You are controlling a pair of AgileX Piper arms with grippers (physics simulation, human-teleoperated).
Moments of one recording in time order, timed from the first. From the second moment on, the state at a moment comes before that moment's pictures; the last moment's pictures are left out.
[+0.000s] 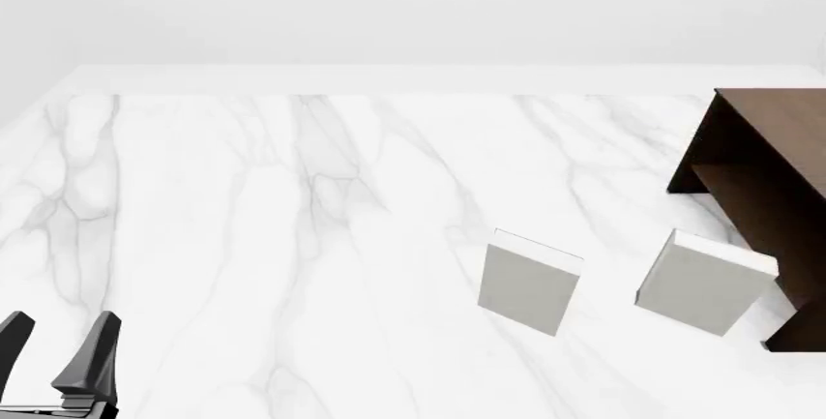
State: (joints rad) left arm 0.00 0.00 0.00 0.00 0.00; right arm -0.39 0.82 -0.79 0.01 -0.75
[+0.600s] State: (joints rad) left arm 0.00 0.00 0.00 0.00 0.00; right arm -0.46 0.85 -0.82 -0.01 -0.79
